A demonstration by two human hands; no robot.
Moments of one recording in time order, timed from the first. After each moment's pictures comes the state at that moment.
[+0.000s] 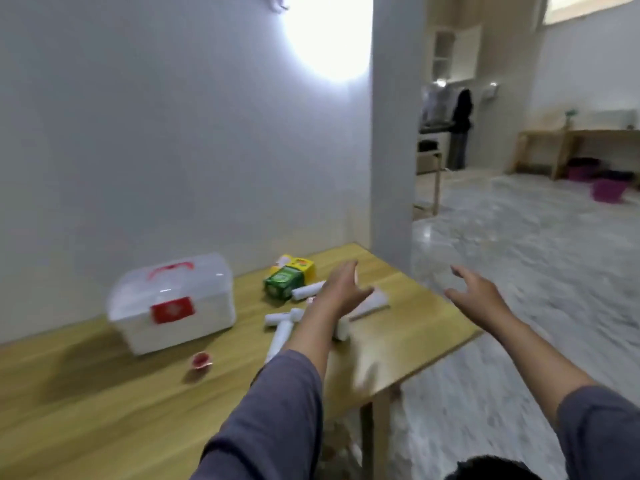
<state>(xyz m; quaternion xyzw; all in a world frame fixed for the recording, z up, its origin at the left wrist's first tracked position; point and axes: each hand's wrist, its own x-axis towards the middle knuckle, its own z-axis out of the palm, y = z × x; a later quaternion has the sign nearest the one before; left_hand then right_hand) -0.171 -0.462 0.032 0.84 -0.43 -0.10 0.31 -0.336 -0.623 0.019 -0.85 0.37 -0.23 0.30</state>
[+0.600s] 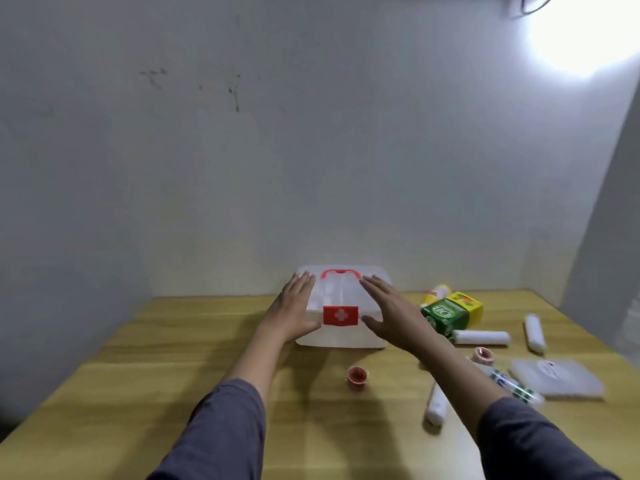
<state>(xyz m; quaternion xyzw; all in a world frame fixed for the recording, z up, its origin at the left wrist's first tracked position) -0.006 -0.170 0.022 0.96 -0.24 0.03 0.16 -0.068 -0.379 0.020 -0.96 -0.10 -0.18 0.16</state>
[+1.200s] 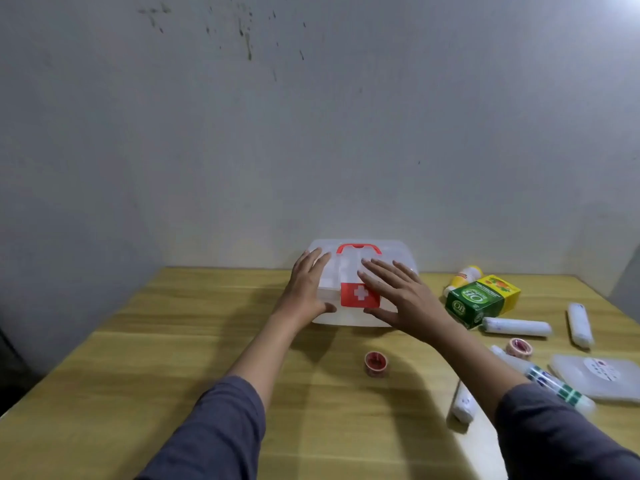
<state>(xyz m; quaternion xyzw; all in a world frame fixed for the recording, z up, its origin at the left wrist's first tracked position) 0.012 -0.173 -0.008 0.93 -0.20 0.09 0.28 -0.026 -0.388 -0.019 -0.92 -0.24 -0.31 -0.01</state>
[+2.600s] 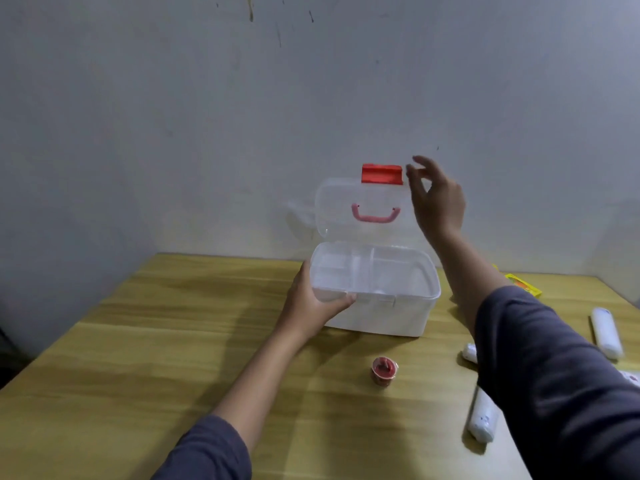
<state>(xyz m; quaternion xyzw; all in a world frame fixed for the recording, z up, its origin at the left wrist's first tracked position) 0.009 -0.175 -0.043 0.81 -0.12 0.06 0.58 0.061 -0.391 0.086 -0.83 0.05 -0.44 0.33</state>
